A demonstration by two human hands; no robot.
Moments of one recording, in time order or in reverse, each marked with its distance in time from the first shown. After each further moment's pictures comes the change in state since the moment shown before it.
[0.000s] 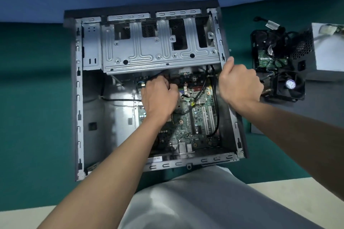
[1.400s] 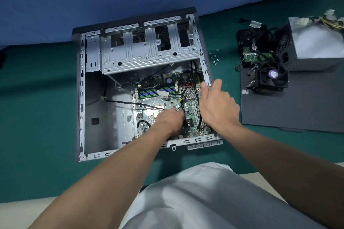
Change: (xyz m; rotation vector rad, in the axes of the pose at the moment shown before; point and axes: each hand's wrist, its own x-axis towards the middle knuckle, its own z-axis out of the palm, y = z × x) left_hand -0.066 0.005 0.032 0.672 -0.687 0.339; right_hand -0.075 0.039 -0.017 0.117 -0.240 -0.097
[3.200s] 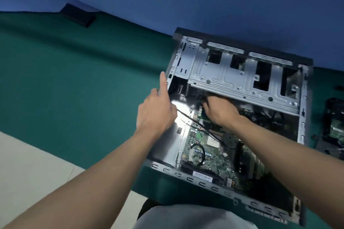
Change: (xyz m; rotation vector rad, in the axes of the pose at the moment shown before) left_hand -0.073 -0.181 -0.027 -0.464 0.658 -0.606; right_hand 0.078 -0.158 0.108 -0.347 -0.502 -0.657
